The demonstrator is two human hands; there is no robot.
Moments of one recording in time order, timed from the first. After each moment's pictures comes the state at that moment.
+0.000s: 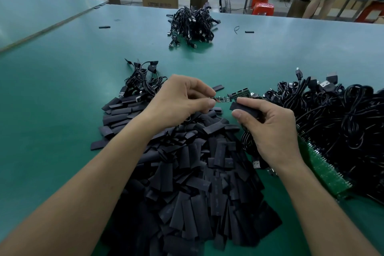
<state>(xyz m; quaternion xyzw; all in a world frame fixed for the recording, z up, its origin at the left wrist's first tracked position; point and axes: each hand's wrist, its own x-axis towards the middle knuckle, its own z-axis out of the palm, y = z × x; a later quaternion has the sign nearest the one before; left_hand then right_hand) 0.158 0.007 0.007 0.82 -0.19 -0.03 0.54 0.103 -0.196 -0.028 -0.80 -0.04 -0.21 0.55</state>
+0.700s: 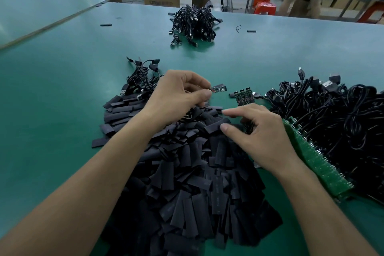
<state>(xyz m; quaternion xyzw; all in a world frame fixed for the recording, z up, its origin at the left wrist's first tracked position) 0.162 0.007 0.006 0.81 -0.15 0.01 0.57 0.099 -0.193 -0.029 -0.90 -0.11 -0.17 0.39</state>
